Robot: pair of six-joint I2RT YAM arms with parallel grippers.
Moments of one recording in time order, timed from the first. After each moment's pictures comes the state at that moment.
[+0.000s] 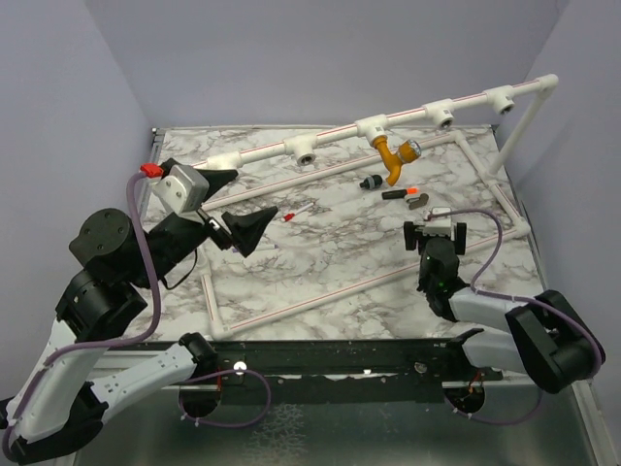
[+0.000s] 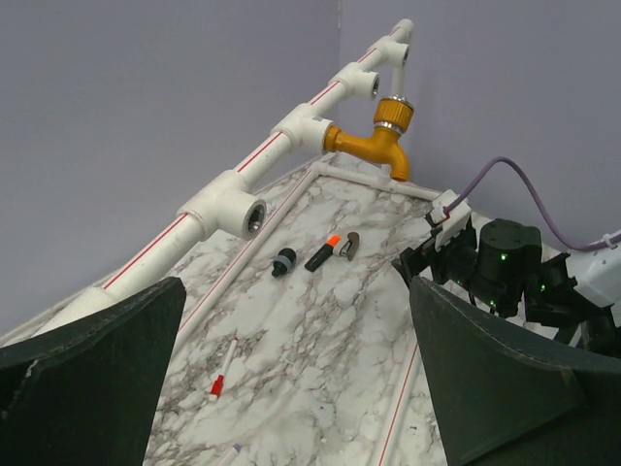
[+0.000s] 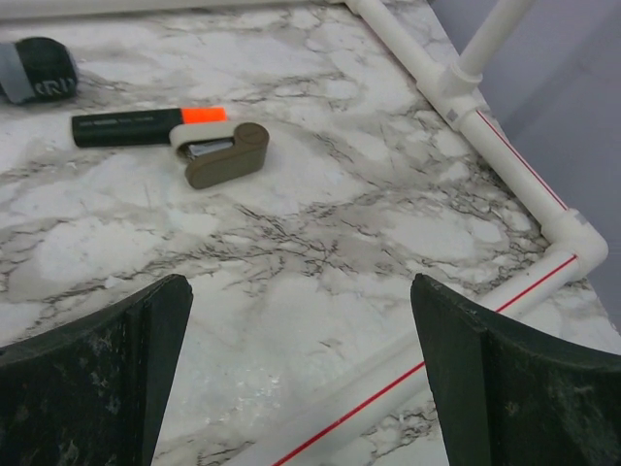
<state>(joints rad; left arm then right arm) -0.78 0.78 1.41 -0.50 0.03 0.01 0.47 1.21 0.24 0.80 0.71 -0.16</state>
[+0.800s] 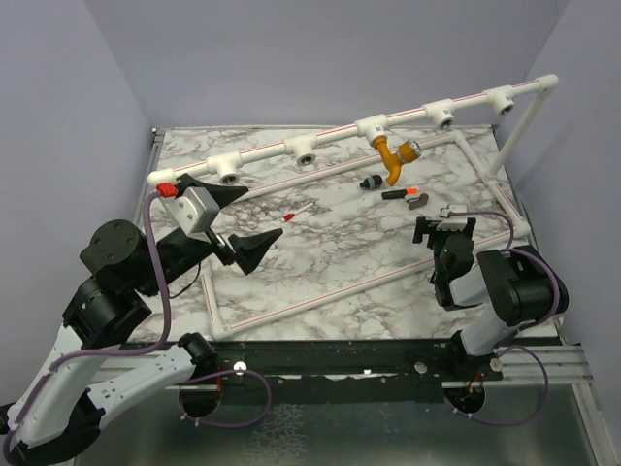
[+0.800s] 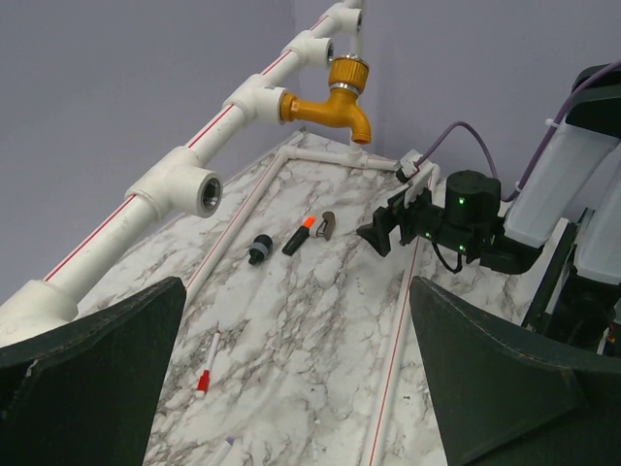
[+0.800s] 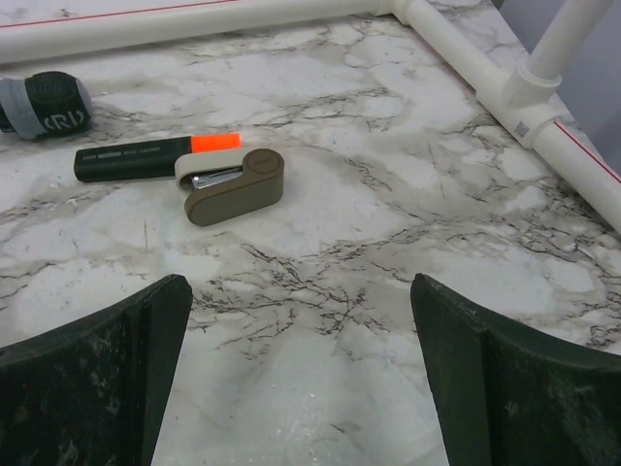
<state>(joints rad) -0.78 0.69 1.28 -0.48 0.14 0.05 0.14 1.62 0.19 1.36 0.26 -0.12</state>
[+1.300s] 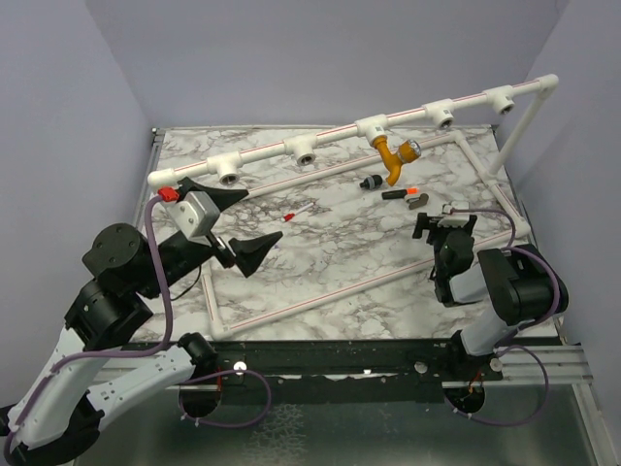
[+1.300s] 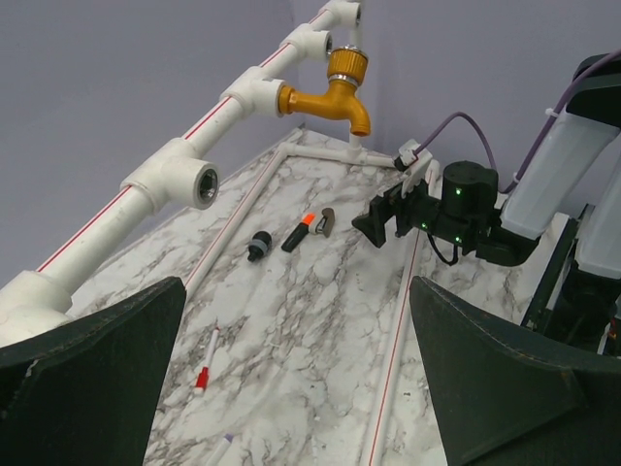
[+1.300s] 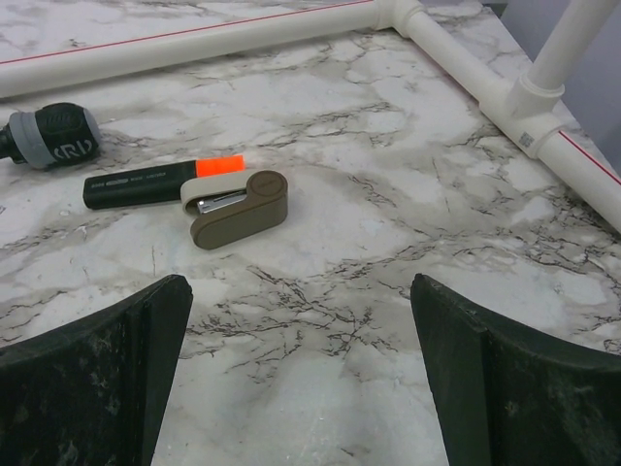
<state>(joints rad) -0.78 0.67 1.24 -0.46 0.15 0.06 0.14 1.62 0.22 1.34 0.26 -0.07</state>
